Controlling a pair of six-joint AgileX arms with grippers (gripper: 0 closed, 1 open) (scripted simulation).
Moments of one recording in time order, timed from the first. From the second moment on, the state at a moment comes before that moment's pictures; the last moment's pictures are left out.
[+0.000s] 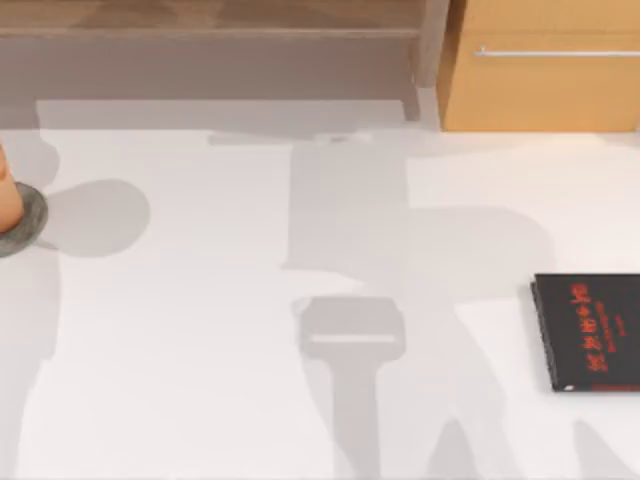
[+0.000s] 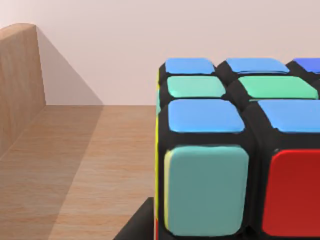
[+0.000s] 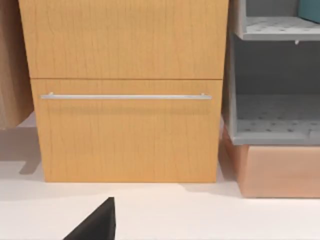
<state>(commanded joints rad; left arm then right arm) 0.23 1.93 1.88 0.04 0.27 0.01 0.00 0.00 0.00 0.00 0.00 0.00</state>
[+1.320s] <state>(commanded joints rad) 0.24 1.89 1.84 0.06 0.28 0.01 0.00 0.00 0.00 0.00 0.00 0.00</state>
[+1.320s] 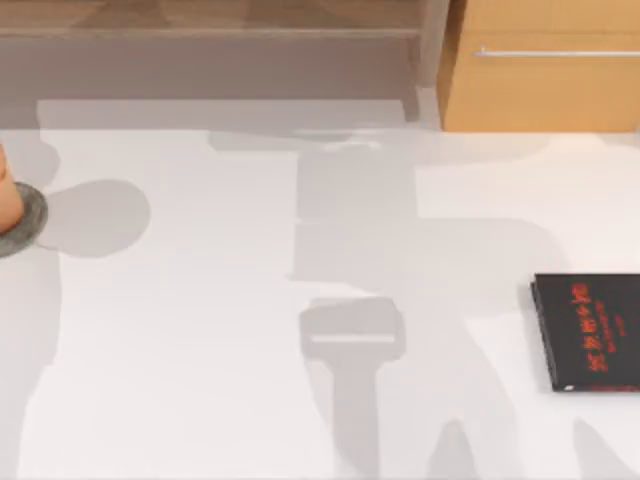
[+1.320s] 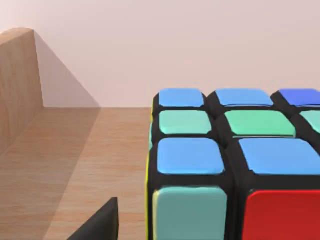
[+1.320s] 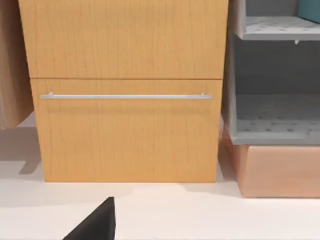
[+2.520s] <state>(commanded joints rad) 0.19 1.27 1.22 0.06 0.17 0.02 0.00 0.00 0.00 0.00 0.00 0.00</state>
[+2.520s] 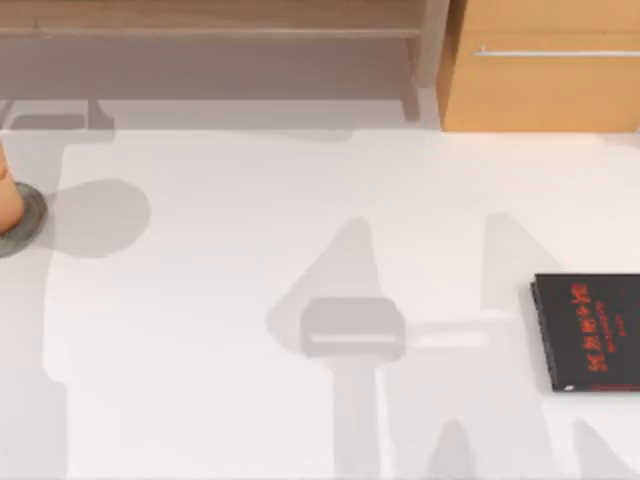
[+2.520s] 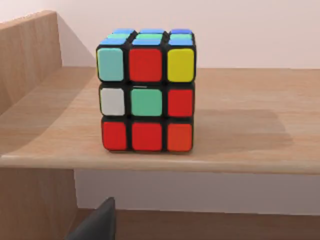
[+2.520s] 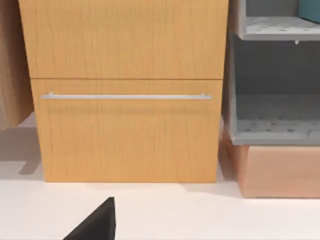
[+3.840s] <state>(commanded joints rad) 0.00 0.00 0.00 0.00 0.00 0.00 0.00 0.00 0.00 0.00 0.00 0.00</state>
